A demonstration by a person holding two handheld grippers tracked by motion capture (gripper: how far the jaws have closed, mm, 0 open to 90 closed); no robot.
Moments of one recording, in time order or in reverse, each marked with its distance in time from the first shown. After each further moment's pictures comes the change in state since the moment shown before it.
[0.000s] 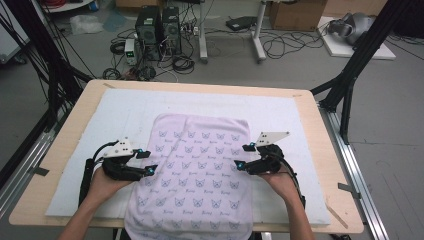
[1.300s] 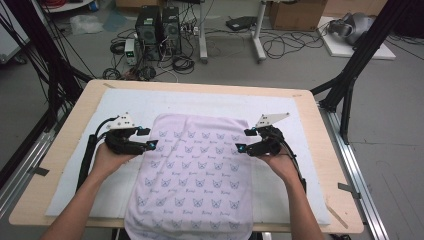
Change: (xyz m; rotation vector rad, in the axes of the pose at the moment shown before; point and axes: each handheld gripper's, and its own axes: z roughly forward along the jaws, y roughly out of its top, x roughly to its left) left arm 0.054 0.042 0.013 -0.011 0.064 -0.030; right arm -0.038 0.031 0.002 0.011 -0.022 0.021
